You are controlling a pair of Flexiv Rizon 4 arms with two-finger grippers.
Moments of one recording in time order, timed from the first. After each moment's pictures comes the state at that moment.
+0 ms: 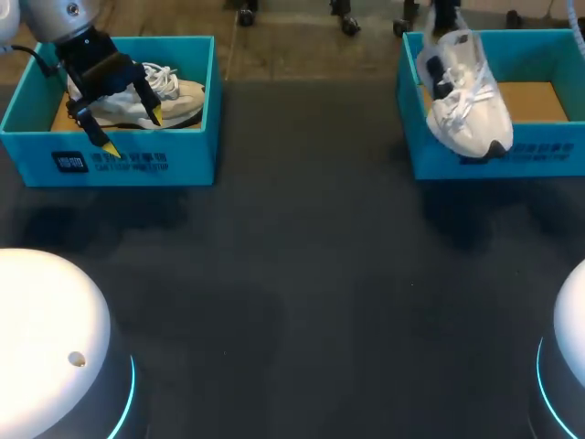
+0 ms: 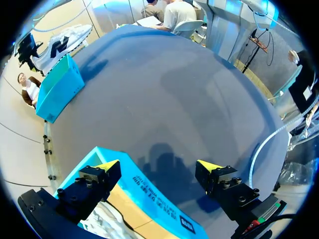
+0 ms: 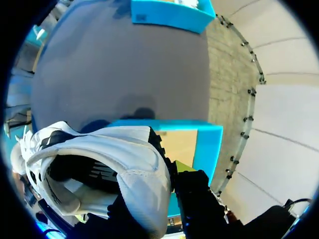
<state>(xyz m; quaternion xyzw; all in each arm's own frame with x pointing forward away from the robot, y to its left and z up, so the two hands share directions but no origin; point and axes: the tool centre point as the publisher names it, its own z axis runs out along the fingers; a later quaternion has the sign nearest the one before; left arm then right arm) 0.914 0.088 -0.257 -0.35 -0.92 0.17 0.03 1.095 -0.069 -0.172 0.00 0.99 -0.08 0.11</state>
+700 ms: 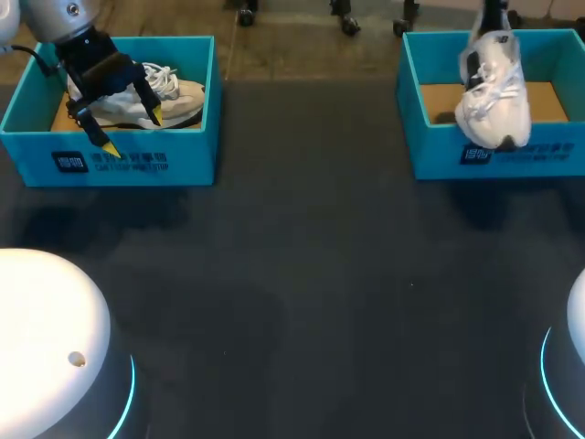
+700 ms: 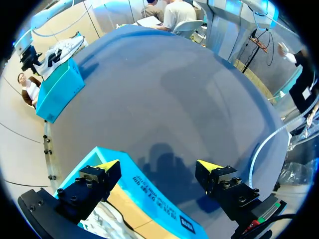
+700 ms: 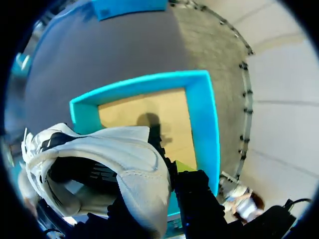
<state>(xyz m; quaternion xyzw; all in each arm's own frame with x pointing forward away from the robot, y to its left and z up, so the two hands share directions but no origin) 0.914 0.088 -0.257 -0.35 -0.92 0.17 0.03 1.134 -0.165 -0.208 0.14 0.98 -0.07 0.11</state>
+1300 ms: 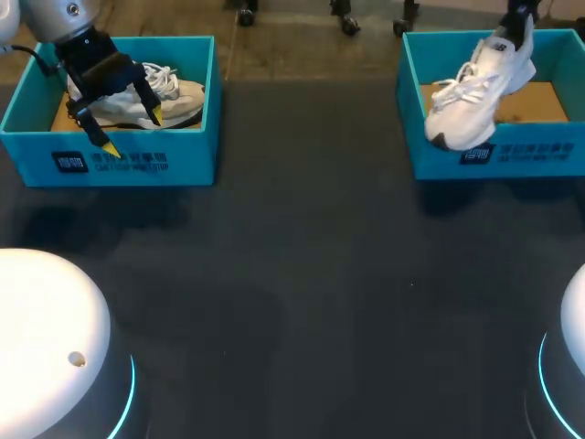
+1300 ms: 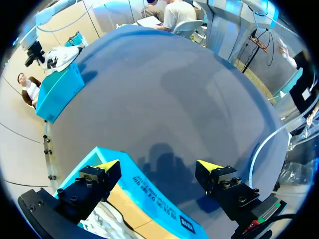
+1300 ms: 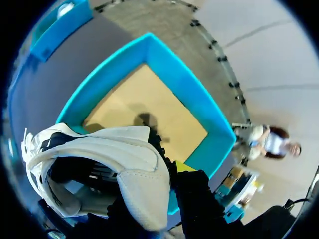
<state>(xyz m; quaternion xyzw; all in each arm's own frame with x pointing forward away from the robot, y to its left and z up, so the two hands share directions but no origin) 0.914 0.088 -0.257 -0.35 -0.92 0.17 0.03 1.099 -0.216 -0.210 0.42 0.90 -0.08 0.14</state>
